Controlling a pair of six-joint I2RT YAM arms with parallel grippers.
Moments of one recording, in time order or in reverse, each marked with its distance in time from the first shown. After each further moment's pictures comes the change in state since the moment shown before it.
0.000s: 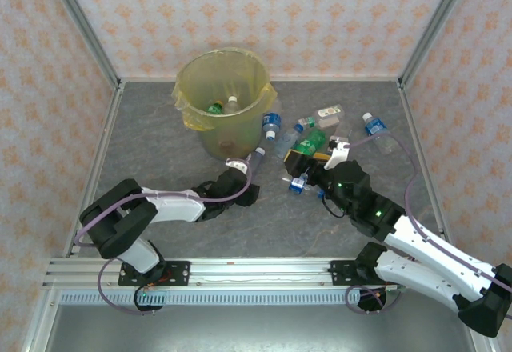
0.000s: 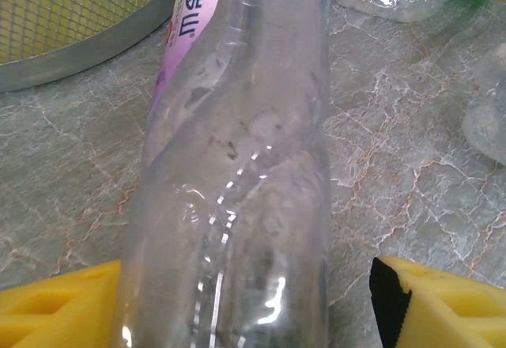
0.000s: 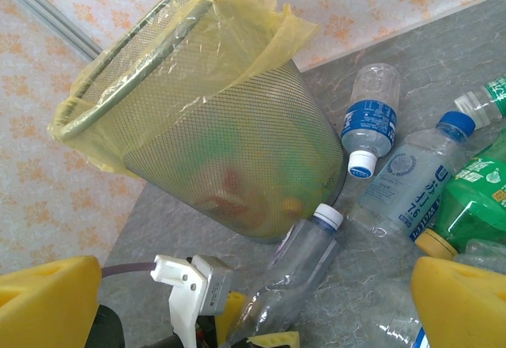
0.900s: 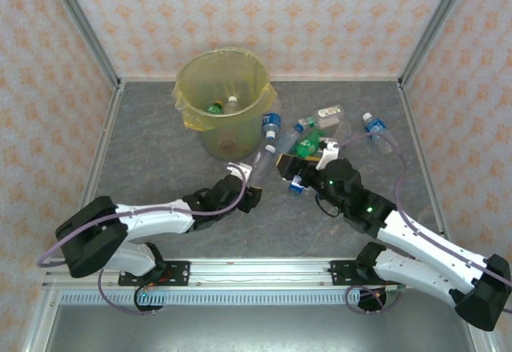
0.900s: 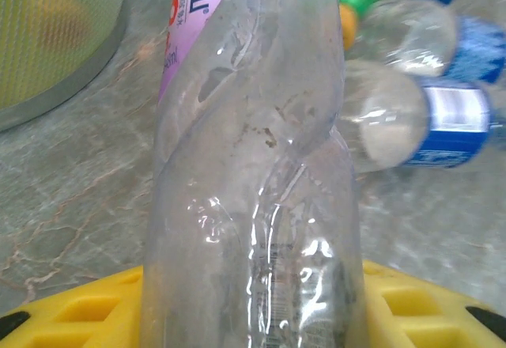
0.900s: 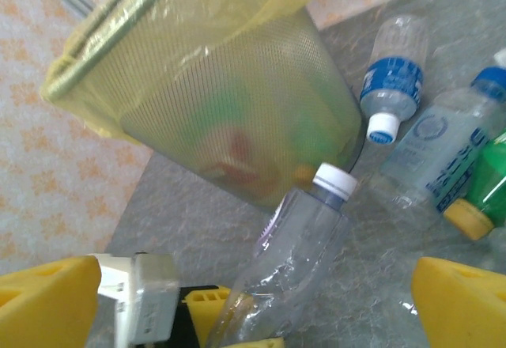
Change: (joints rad) left arm -0.133 -0.233 -0.052 -0.014 -0.020 -0.005; right arm -0.003 0.096 -0.012 0.042 -0.106 0.031
